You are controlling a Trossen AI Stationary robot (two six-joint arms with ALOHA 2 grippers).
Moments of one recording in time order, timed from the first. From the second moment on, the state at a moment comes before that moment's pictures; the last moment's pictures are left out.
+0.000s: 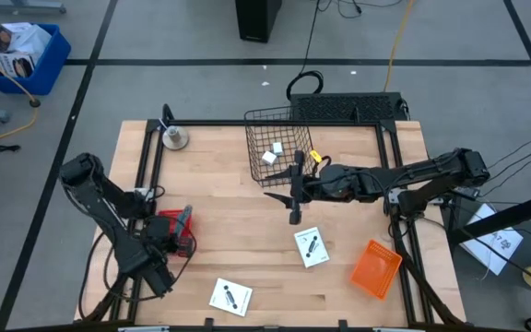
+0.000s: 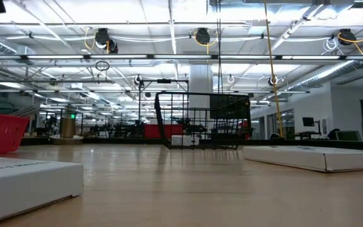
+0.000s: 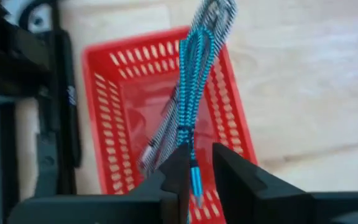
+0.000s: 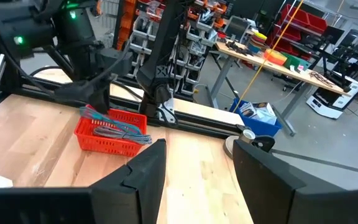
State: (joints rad) left arm -0.92 1.51 1.03 -1.43 -0.32 -2.40; right arm 0.15 1.41 1.13 0.09 0.29 -0.25
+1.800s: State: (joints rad) left arm -0.38 1.56 1.03 -0.30 -0.66 -0.69; right arm 0.25 1.41 0.75 -0.21 0.29 0.69
